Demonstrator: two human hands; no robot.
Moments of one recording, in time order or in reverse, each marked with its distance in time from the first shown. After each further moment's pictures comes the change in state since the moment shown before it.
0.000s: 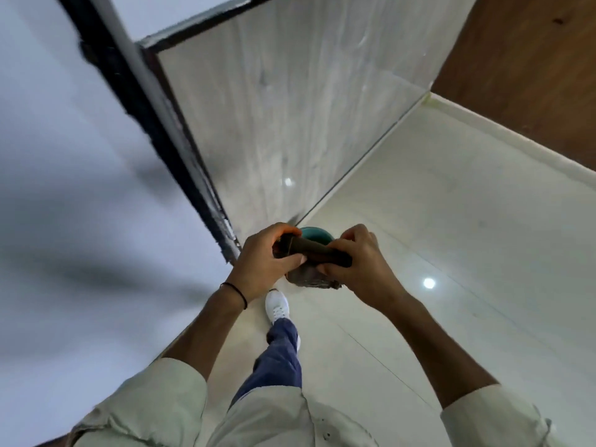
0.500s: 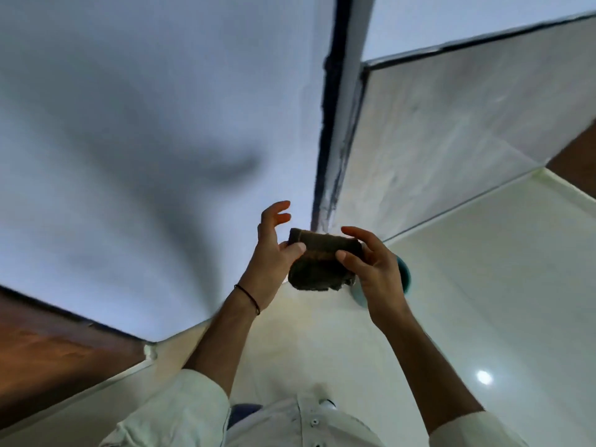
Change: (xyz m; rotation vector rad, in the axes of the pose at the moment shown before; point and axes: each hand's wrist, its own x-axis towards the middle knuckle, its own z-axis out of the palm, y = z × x) left_hand -0.216 -0.004 -0.114 -0.402 0.505 -0.177; right_hand -0.098 -0.167 0.110 0.873 -0.053 -0.057
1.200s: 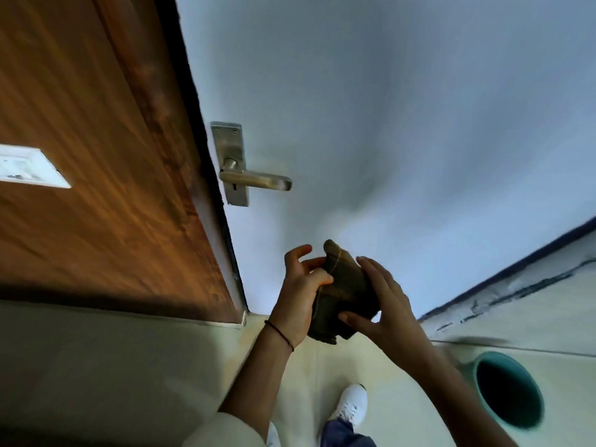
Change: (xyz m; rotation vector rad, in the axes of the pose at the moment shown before) left_hand -0.085 -0.059 -0.308 -0.603 0.447 -0.252; right_hand -0.013 0.028 0.321 -0.853 -0.694 -0.418
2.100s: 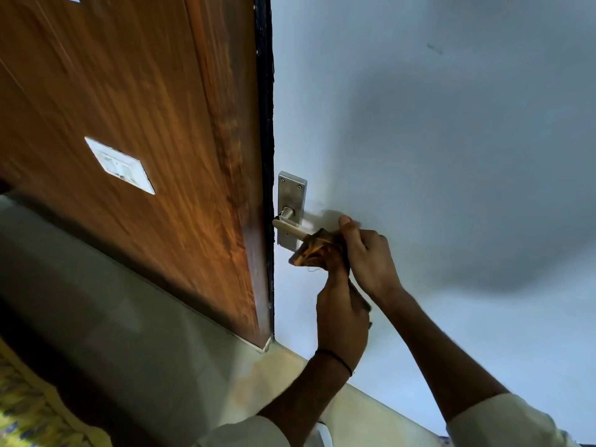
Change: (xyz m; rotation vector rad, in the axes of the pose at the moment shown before) left_hand 0.080 0.042 0.046 0.547 0.645 0.427; right_hand 0.228 -0.103 -0.003 0.315 -0.075 -0.150
